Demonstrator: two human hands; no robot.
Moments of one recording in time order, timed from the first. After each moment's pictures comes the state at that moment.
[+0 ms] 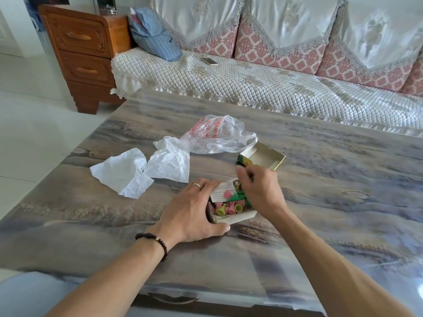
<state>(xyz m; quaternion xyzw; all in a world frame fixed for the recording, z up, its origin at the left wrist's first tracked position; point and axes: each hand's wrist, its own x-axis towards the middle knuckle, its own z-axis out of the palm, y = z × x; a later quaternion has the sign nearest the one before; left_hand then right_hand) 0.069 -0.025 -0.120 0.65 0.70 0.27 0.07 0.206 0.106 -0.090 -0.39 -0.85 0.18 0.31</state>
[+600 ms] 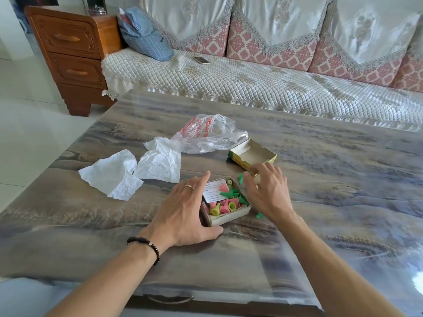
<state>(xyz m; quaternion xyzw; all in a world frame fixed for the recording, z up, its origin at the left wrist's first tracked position) 0.078 -0.028 -0.116 0.66 0.71 0.24 0.06 0.242 0.120 -0.103 -0.45 -0.85 0.10 0.26</state>
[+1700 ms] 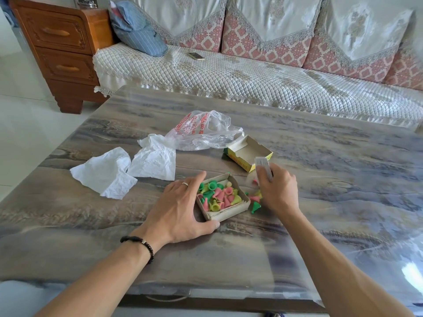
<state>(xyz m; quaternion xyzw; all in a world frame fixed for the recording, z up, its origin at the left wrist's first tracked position) 0.072 -0.024 -0.124 0.64 0.72 0.24 0.07 0.262 0.135 -0.108 -0.52 -0.77 0.14 0.34</state>
